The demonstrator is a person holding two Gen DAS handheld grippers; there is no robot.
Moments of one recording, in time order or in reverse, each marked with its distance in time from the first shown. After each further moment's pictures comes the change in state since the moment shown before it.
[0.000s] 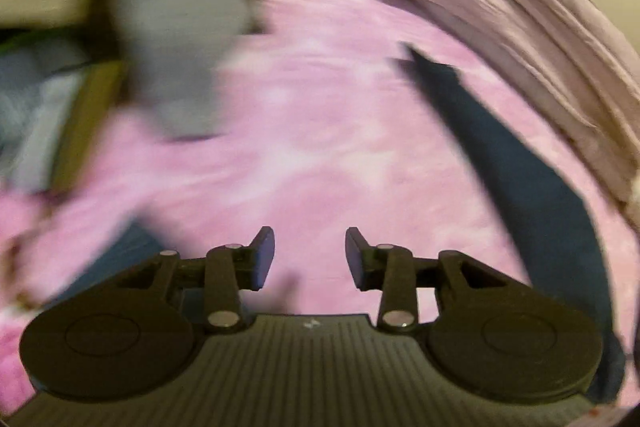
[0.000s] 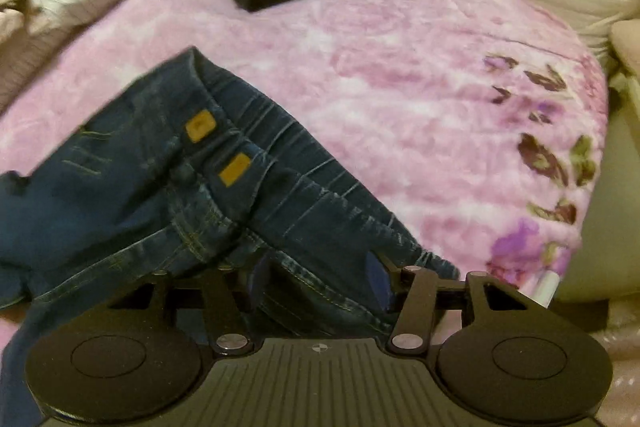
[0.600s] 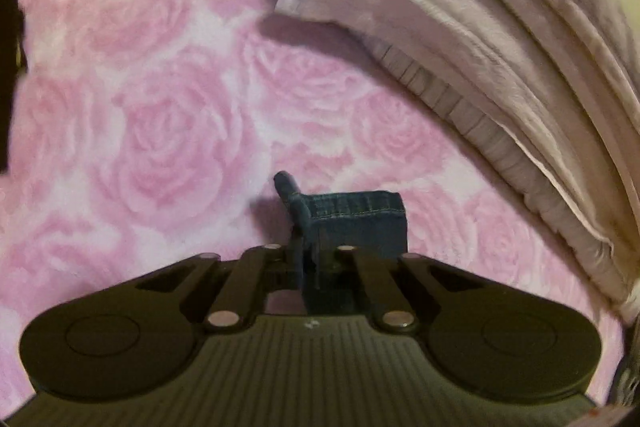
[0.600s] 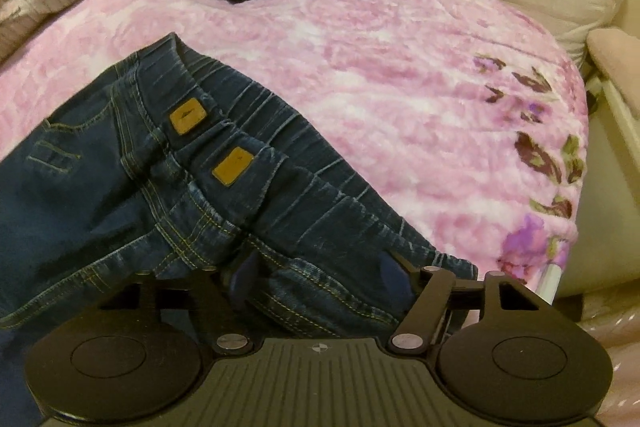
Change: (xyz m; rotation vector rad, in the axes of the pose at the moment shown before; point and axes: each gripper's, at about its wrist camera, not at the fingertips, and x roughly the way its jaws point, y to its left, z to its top) left arm 0.175 -0.106 0.163 -0.002 -0.003 -0.065; right arm 0.019 0.029 -0.004 0.030 -0.011 -0.160
